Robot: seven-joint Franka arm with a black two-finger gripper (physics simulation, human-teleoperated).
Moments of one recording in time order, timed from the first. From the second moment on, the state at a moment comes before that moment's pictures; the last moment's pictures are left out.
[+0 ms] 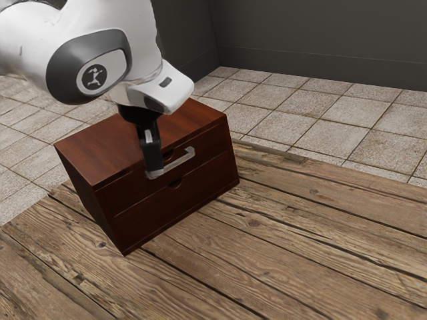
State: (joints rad) arm 0.01 -0.04 -0.09 -1.56 0.29 1.59 0.59
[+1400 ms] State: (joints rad) arm -0.04 0.29 -0.07 -1.41 0.62 1.56 -0.29
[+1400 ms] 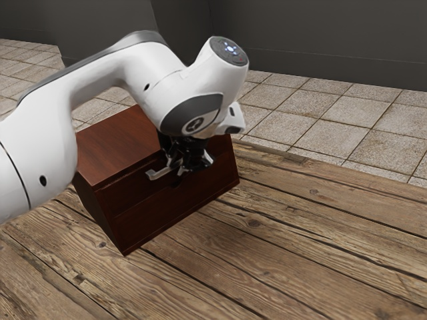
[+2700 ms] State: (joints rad) arm -0.32 0.14 -0.04 -1.55 0.40 1.50 -0.42
